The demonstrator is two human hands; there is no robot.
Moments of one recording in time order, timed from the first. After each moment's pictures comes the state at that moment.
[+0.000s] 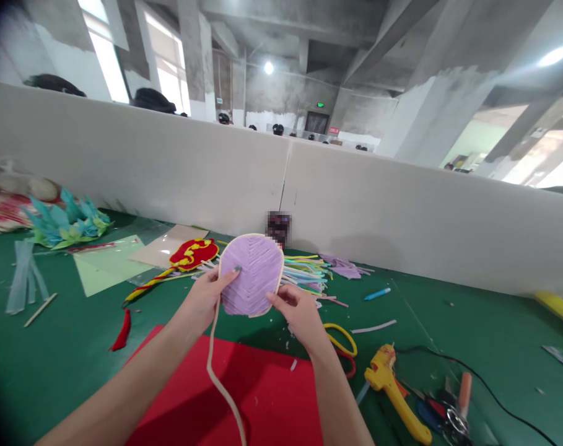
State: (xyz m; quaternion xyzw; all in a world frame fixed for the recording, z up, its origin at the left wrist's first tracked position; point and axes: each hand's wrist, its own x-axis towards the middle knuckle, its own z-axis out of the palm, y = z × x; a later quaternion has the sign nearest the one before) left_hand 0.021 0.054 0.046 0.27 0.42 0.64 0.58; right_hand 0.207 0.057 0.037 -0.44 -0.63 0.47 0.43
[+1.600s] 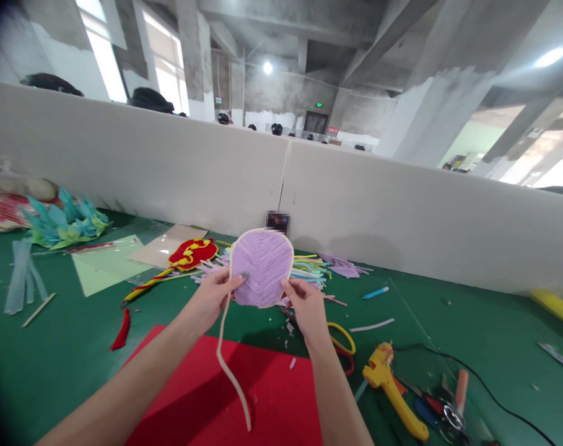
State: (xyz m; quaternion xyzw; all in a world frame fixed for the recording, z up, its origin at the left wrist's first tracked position) left_hand 0.024 0.054 0.046 0.32 0.38 0.60 0.62; right_hand 0.214 0.066 0.032 -0.48 -0.56 0.43 0.52
